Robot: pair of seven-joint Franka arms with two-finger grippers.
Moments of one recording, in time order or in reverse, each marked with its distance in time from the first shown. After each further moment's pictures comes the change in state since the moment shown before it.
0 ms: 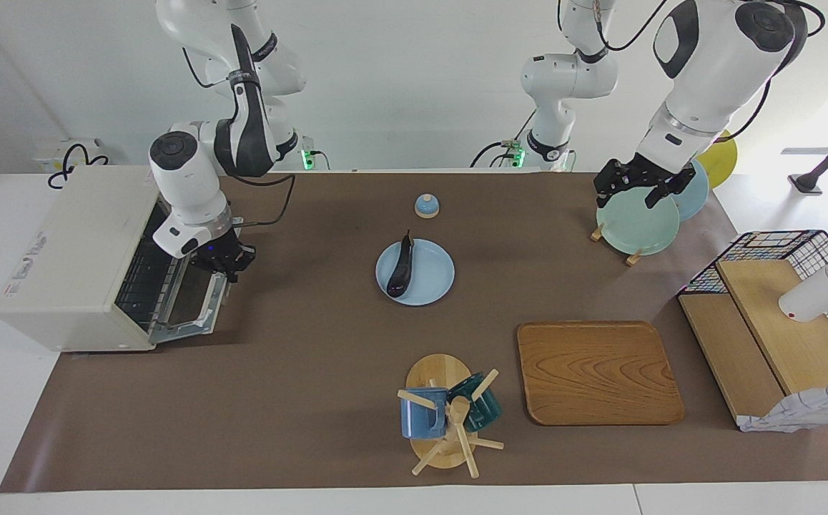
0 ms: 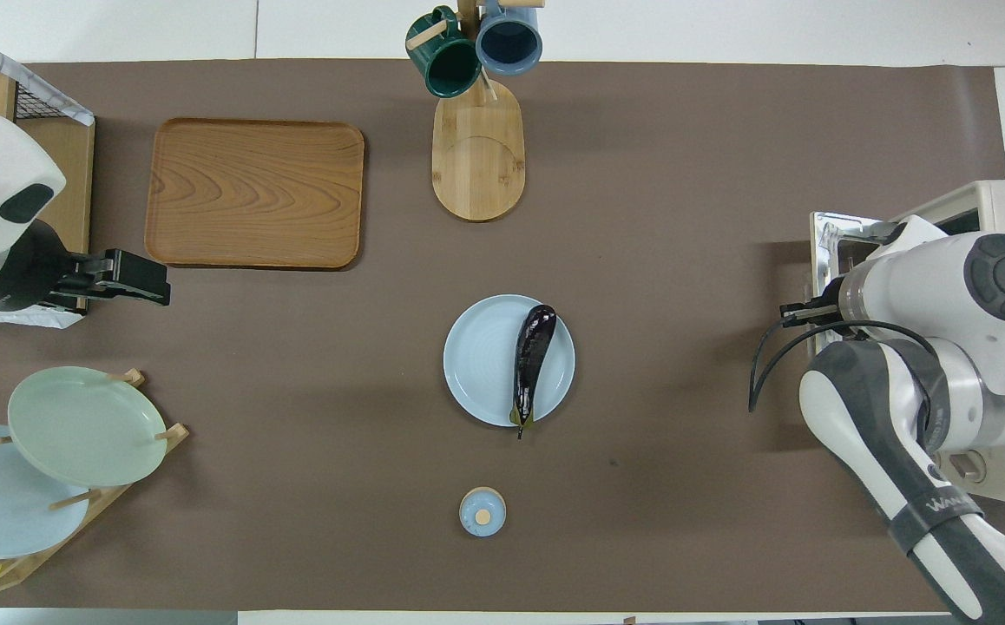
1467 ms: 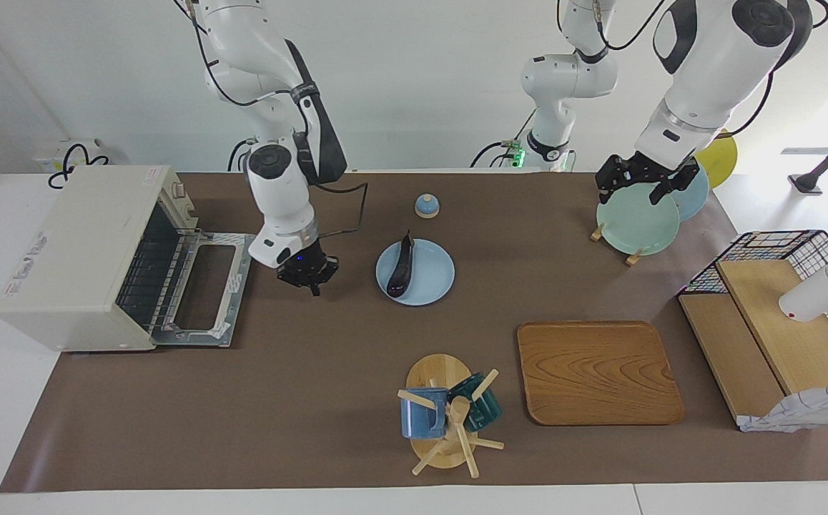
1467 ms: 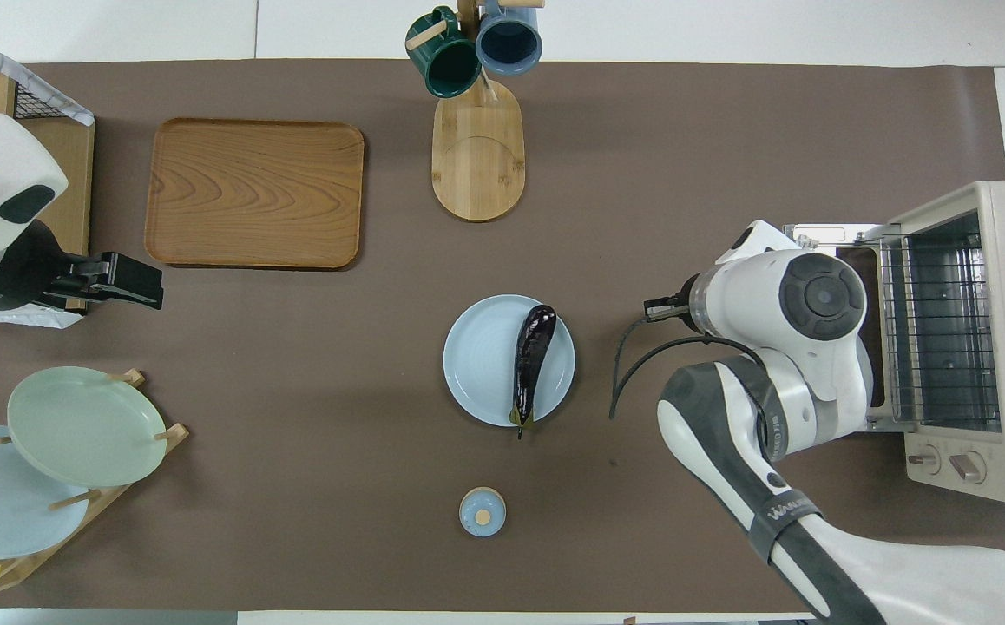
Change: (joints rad) left arm 0.031 0.013 -0.044 0.032 0.036 -0.047 0.025; right arm 0.330 0.118 -0.014 0.123 0.102 0.082 0.257
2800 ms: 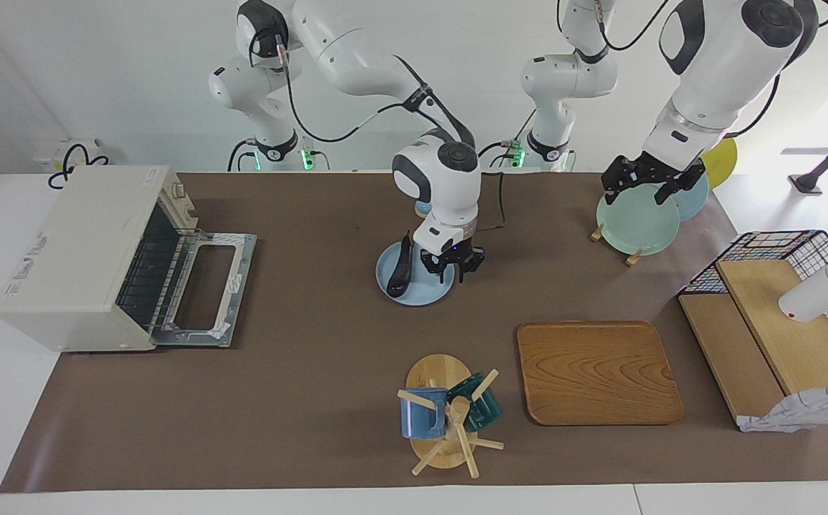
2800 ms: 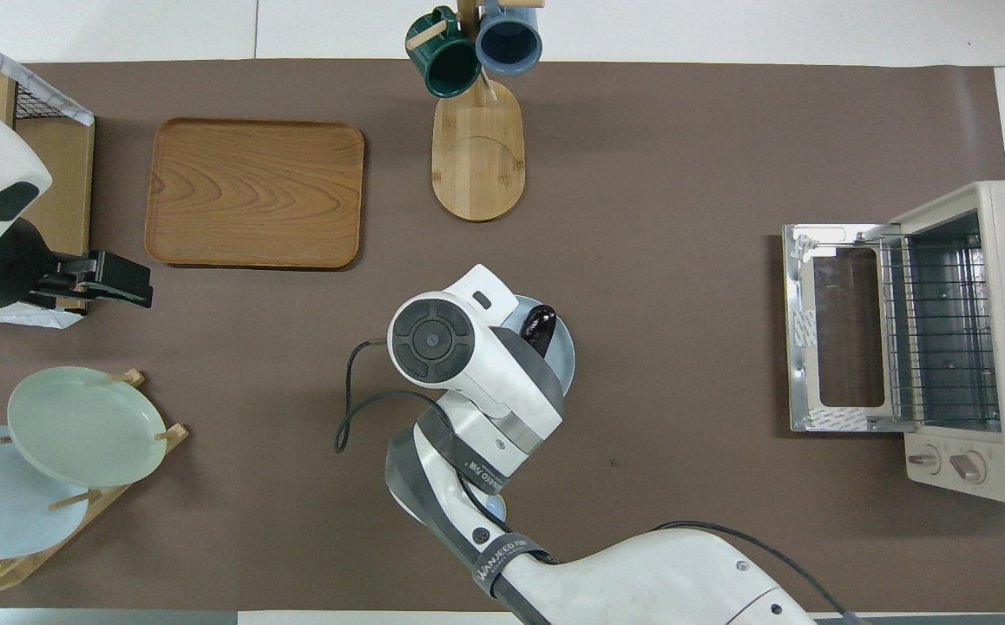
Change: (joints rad) left arm 0.013 0.000 0.007 0.000 0.000 0.000 0.000; right arm 0.398 0.367 0.002 0.457 -0.062 -0.129 0.576
